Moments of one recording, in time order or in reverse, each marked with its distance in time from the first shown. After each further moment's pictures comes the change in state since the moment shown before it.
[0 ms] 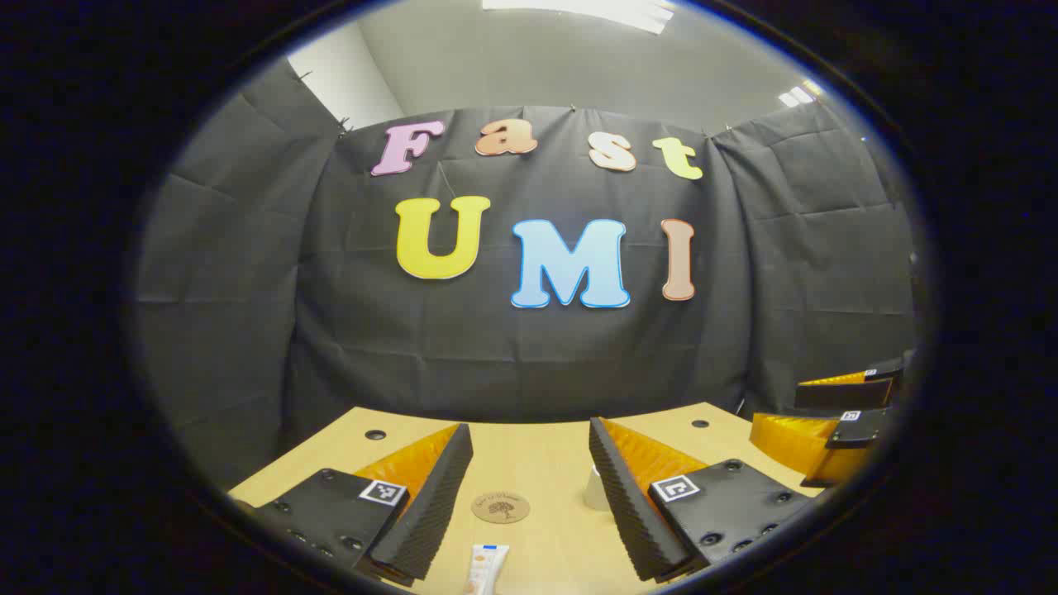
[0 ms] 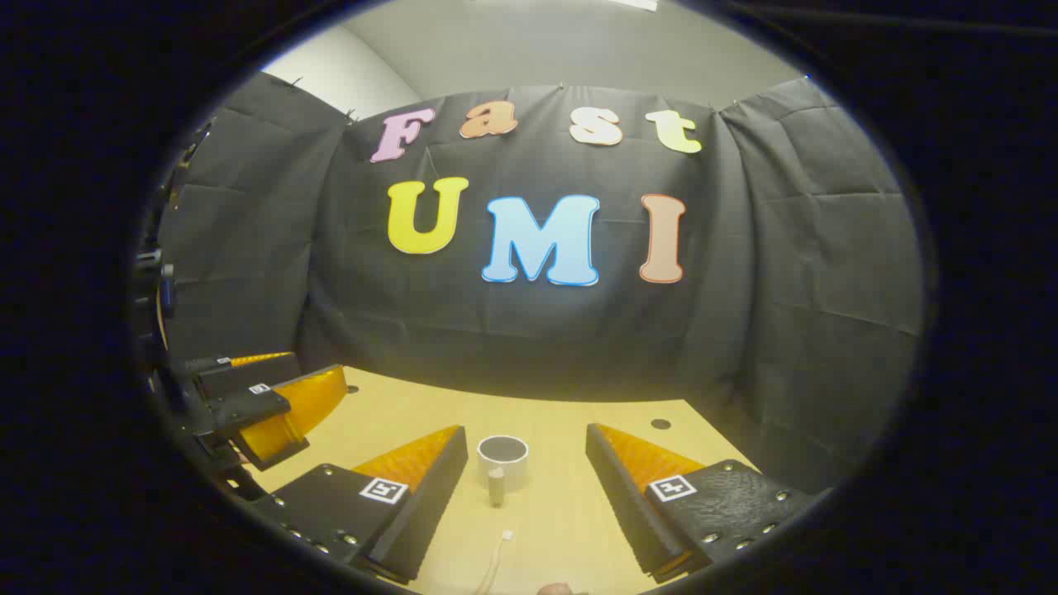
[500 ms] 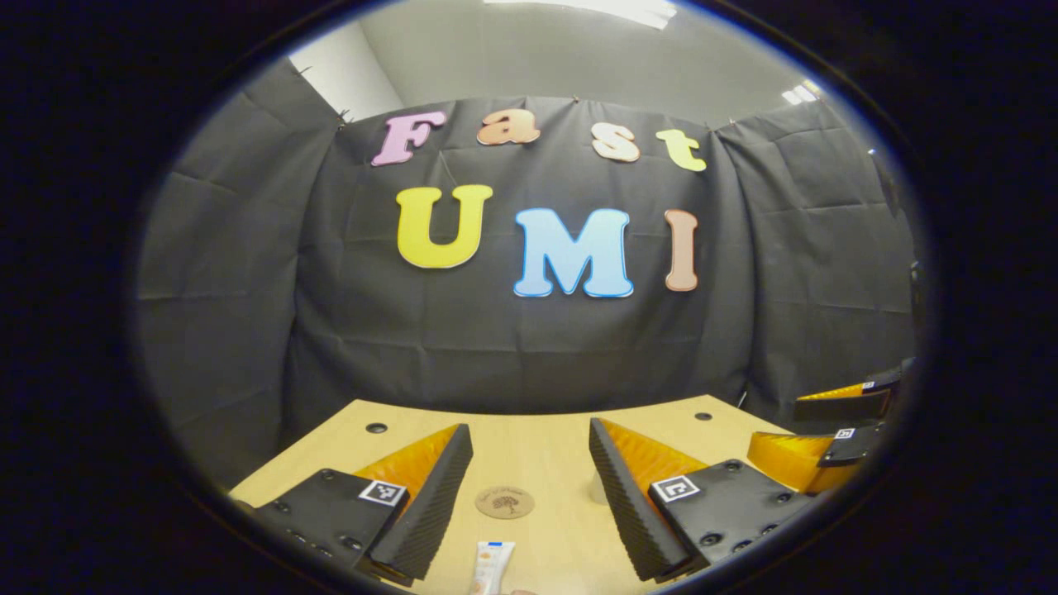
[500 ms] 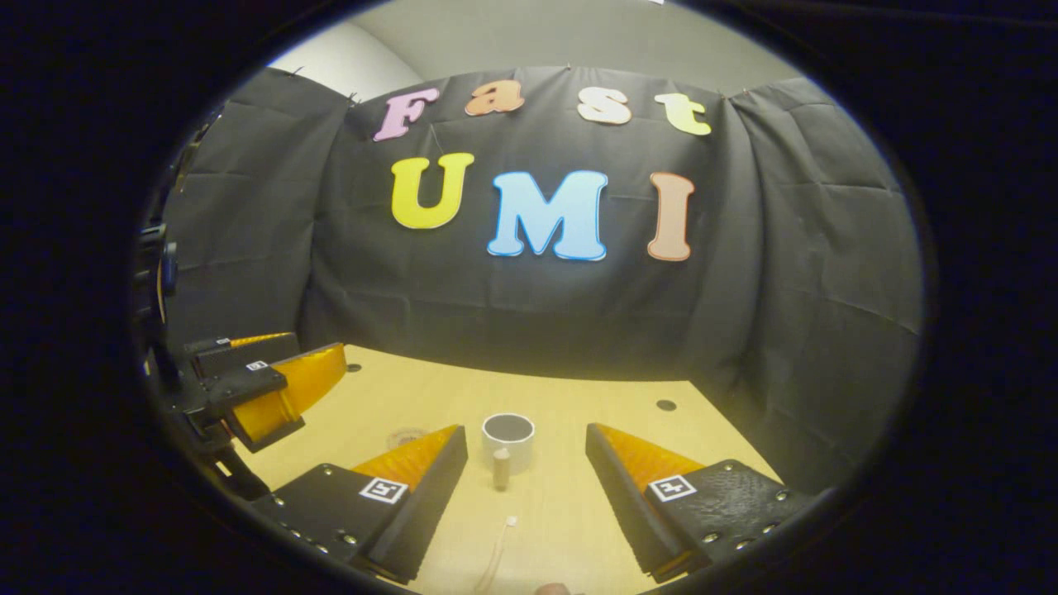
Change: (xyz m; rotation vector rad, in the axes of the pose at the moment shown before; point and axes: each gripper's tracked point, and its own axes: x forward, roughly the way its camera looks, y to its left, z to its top) left arm 0.013 0.010 -0.022 -0.002 0.071 0.010; right arm 0.008 0.008 -0.026 0.000 0.096 0.015
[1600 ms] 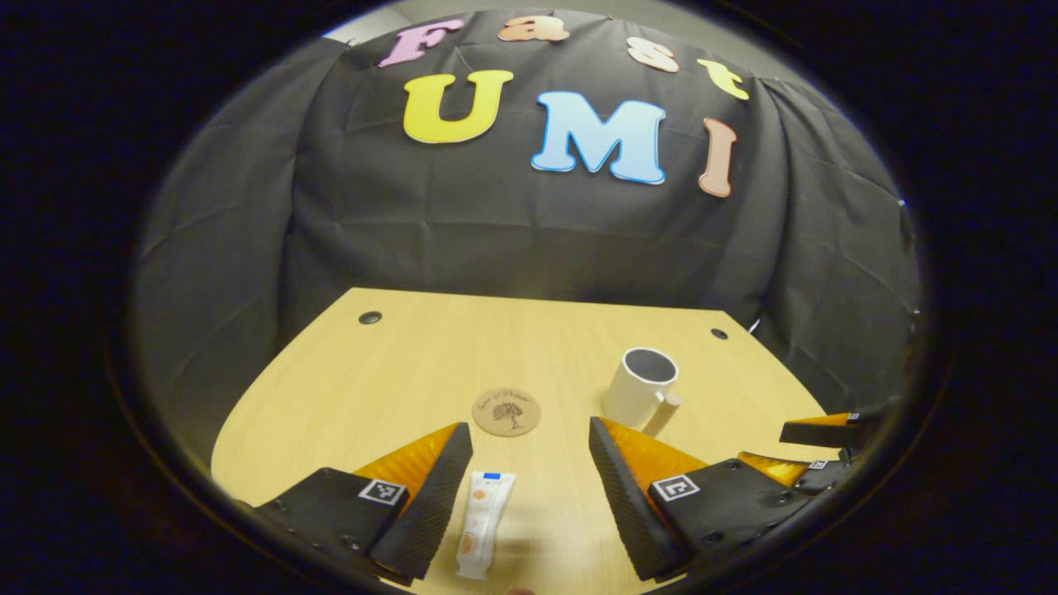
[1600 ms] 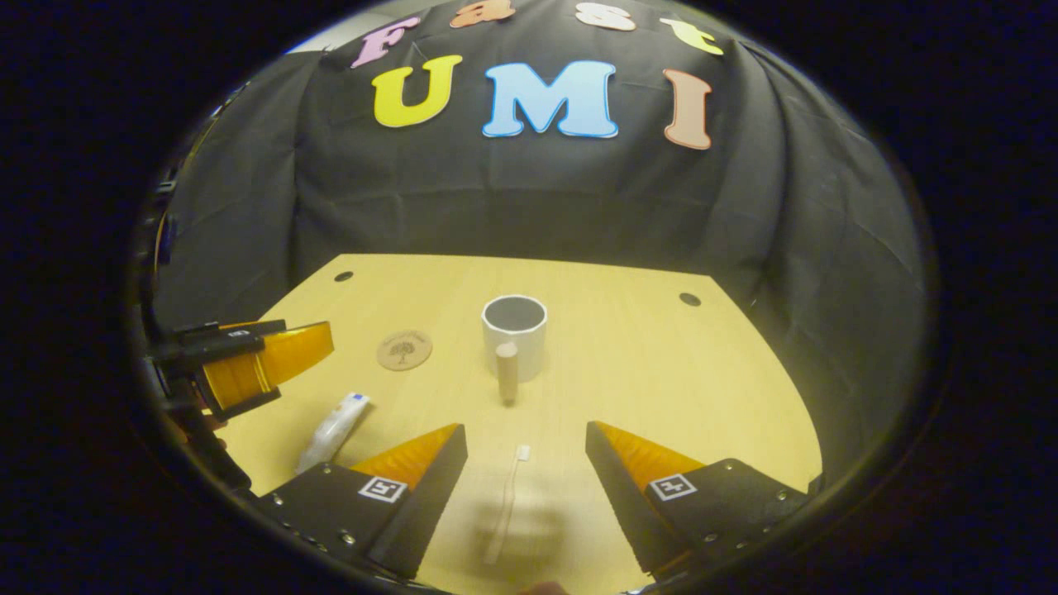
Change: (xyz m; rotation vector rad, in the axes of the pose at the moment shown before) left arm 0.031 0.017 -0.125 -0.077 0.441 0.049; right arm 0.030 0.017 -0.110 0.052 0.418 0.044
